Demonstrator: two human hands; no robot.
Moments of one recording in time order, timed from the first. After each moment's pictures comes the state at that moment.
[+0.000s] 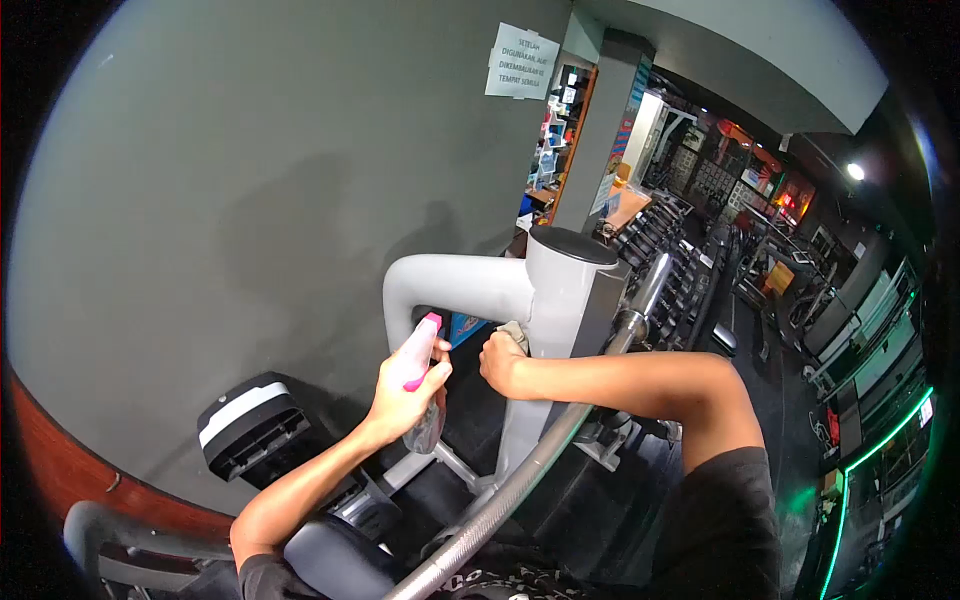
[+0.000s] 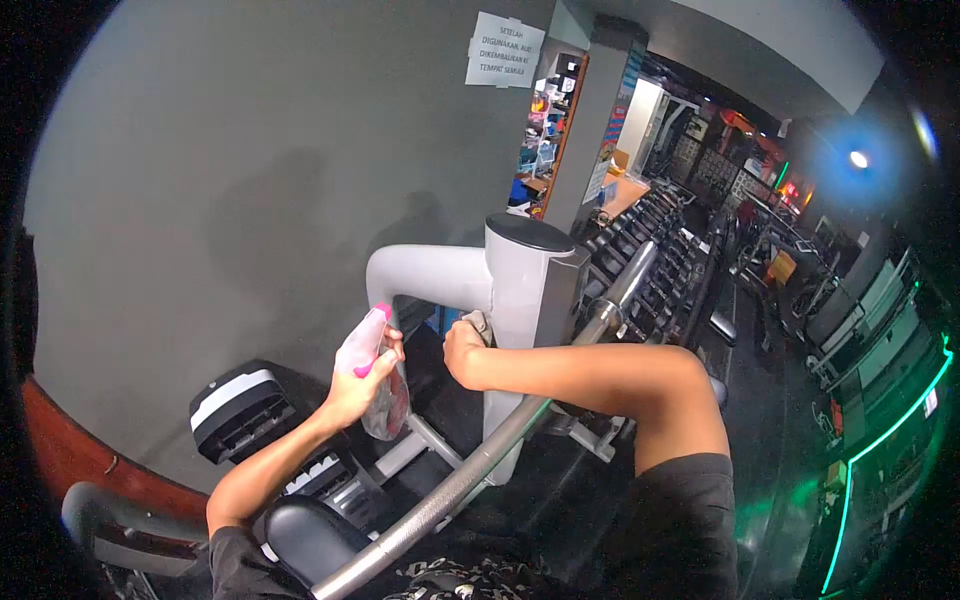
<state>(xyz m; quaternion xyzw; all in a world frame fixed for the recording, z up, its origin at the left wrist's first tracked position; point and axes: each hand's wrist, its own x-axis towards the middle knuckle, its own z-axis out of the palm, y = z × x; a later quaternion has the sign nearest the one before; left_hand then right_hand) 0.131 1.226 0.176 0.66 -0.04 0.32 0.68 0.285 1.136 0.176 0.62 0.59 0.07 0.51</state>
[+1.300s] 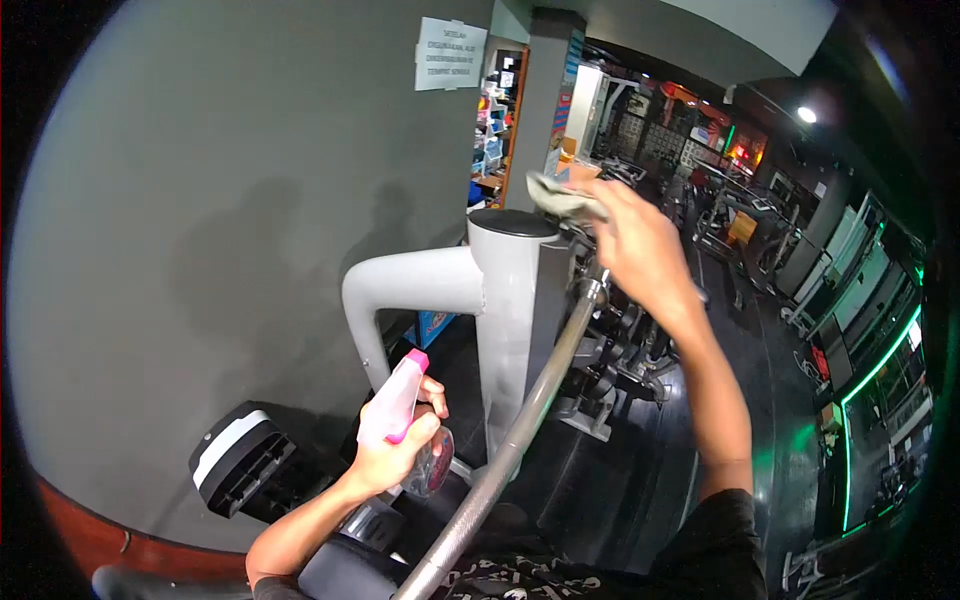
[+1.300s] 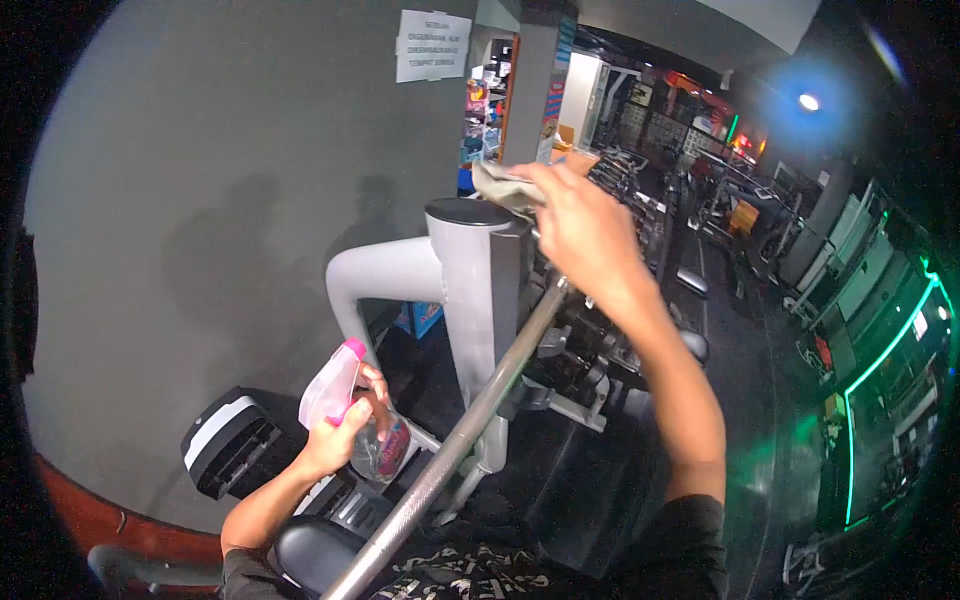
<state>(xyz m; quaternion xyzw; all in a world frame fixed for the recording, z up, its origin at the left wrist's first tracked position) 0.093 1.187 0.191 0.59 -0.16 0.21 0.77 0.289 0.986 0.358 0.81 0.43 0.36 -0.18</state>
